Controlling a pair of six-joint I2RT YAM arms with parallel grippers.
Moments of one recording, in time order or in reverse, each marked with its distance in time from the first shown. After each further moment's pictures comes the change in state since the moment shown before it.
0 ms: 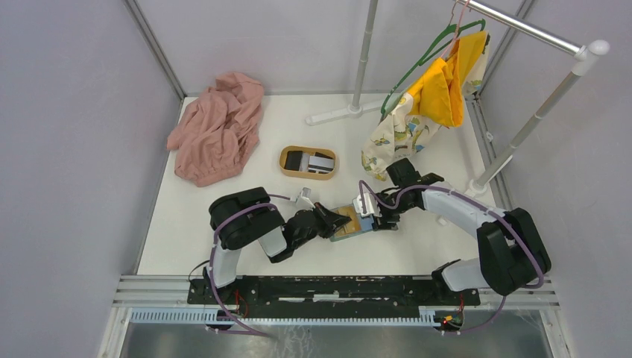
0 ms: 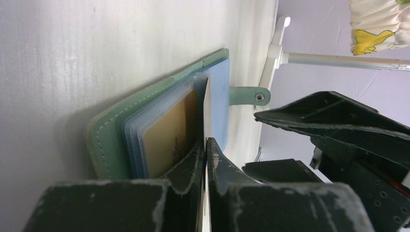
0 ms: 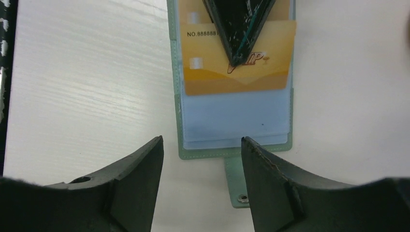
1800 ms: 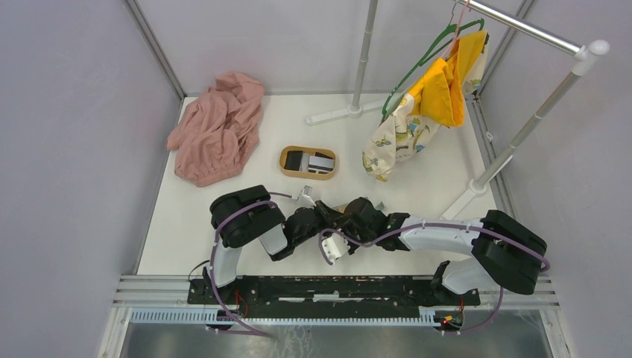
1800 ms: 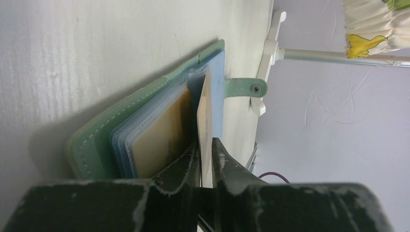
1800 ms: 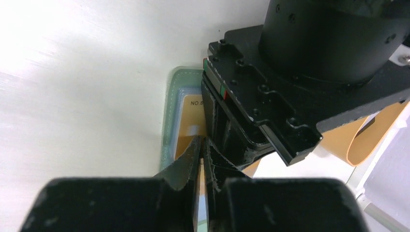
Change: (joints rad) left arm 0.021 0.015 0.014 0.015 0.052 0.000; right arm 0.569 -0.022 -0.182 0.534 0.541 0.137
